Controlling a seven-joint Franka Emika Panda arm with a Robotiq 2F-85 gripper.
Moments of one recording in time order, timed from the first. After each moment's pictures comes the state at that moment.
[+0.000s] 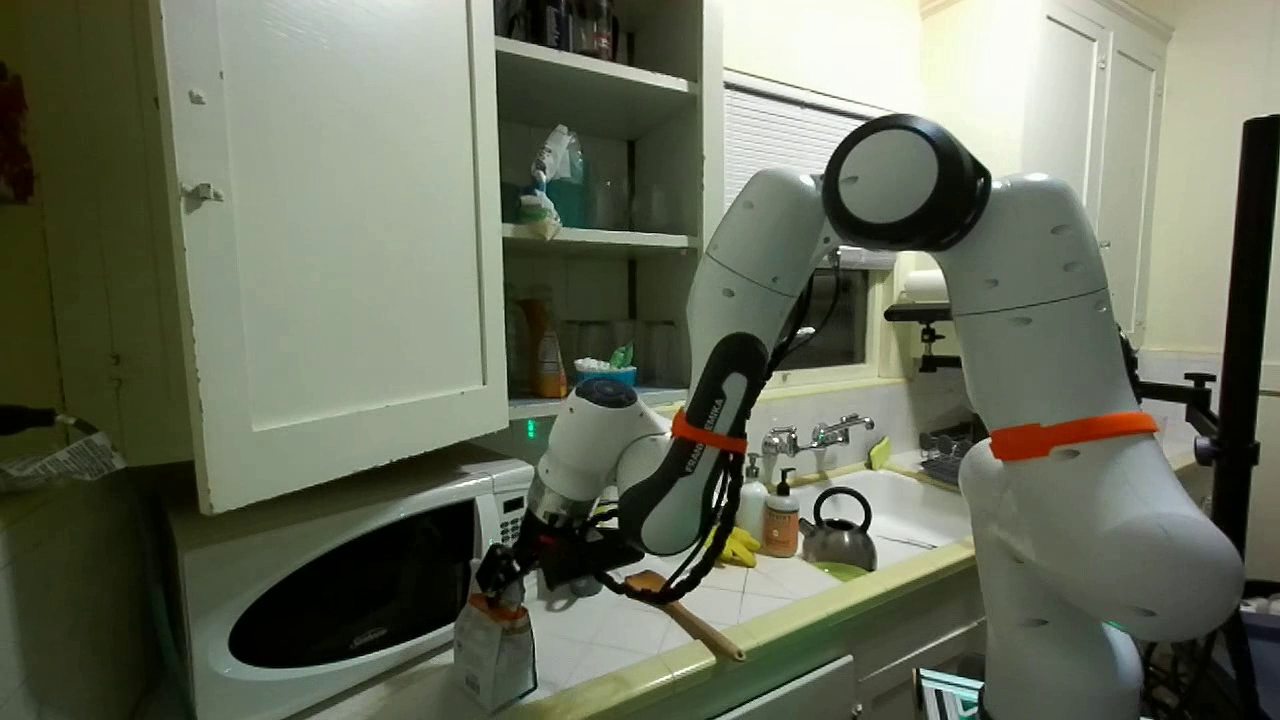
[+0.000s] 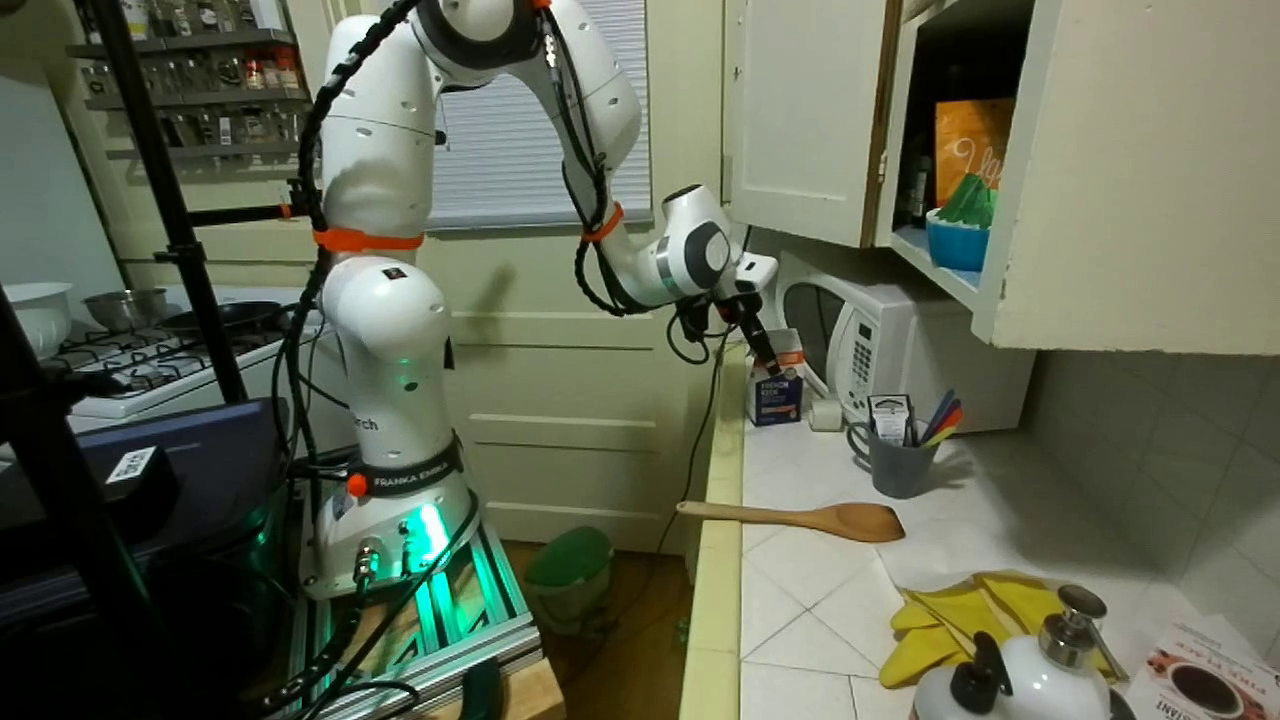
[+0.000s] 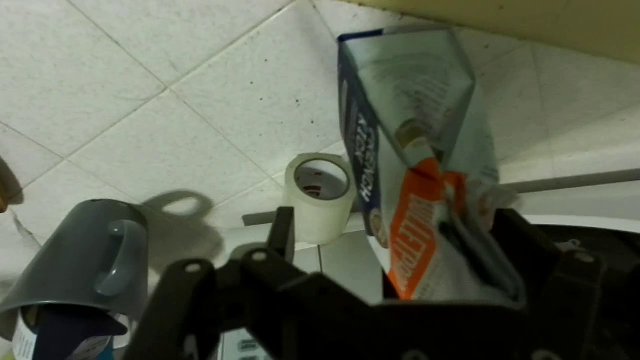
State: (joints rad) arm 0.23 0.21 -0.33 -2.41 -0.68 3.12 1.06
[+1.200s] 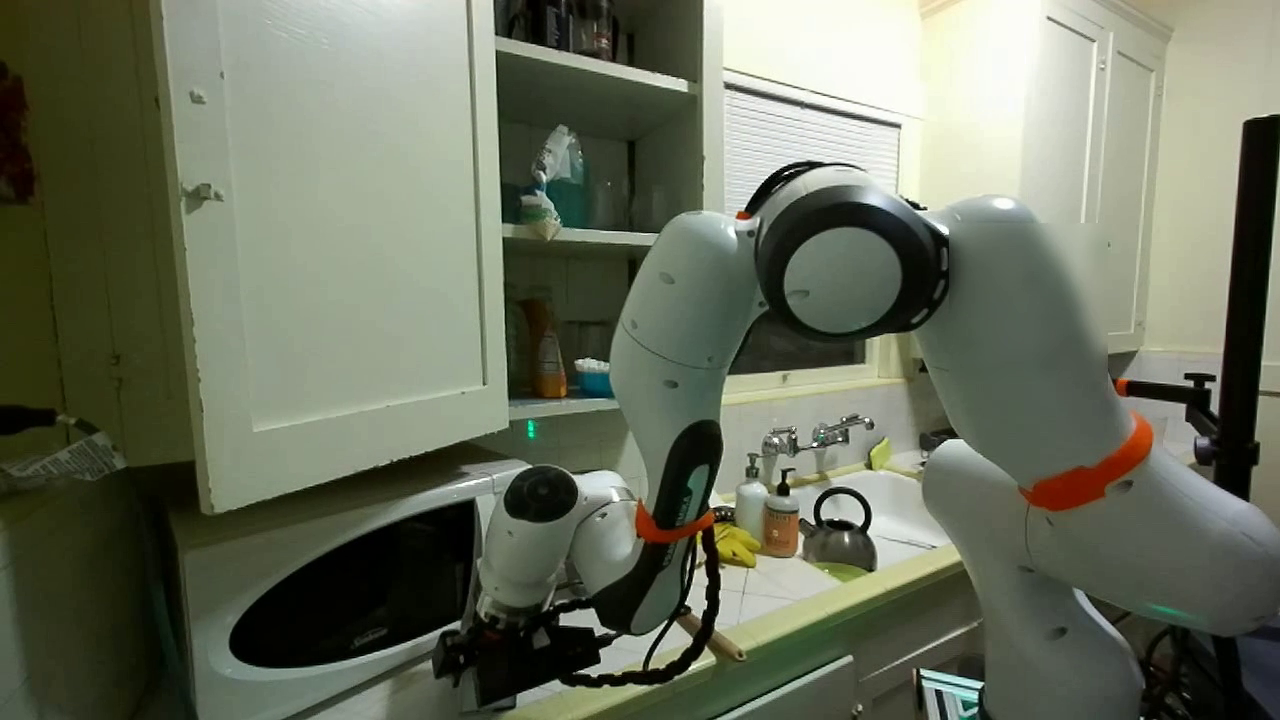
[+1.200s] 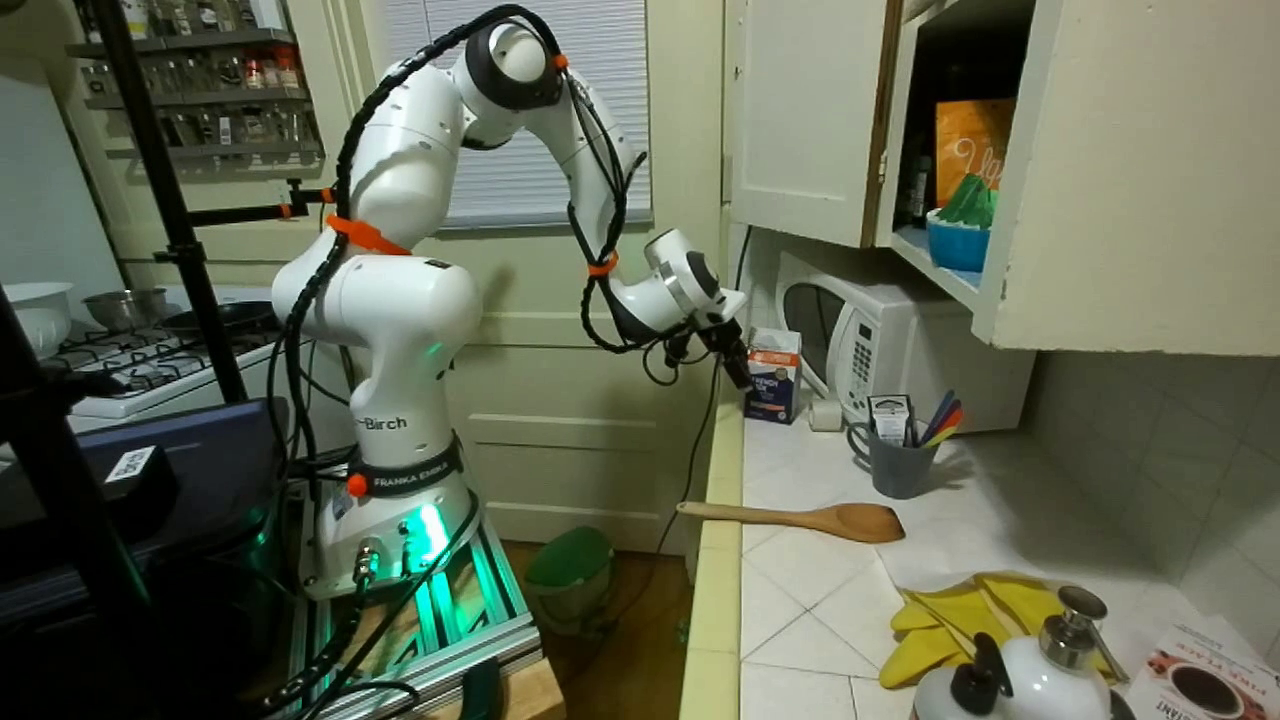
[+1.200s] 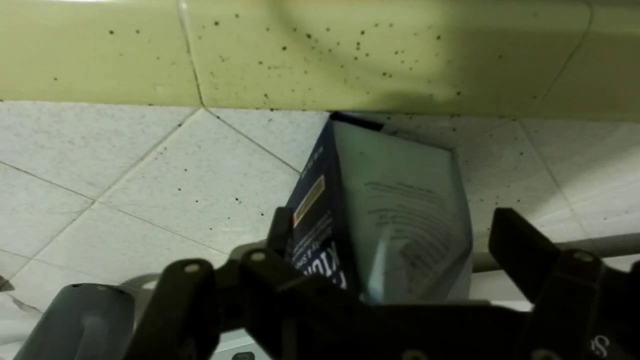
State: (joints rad) arm 0.79 0.53 -0.74 -2.27 -0.84 3.12 1.66
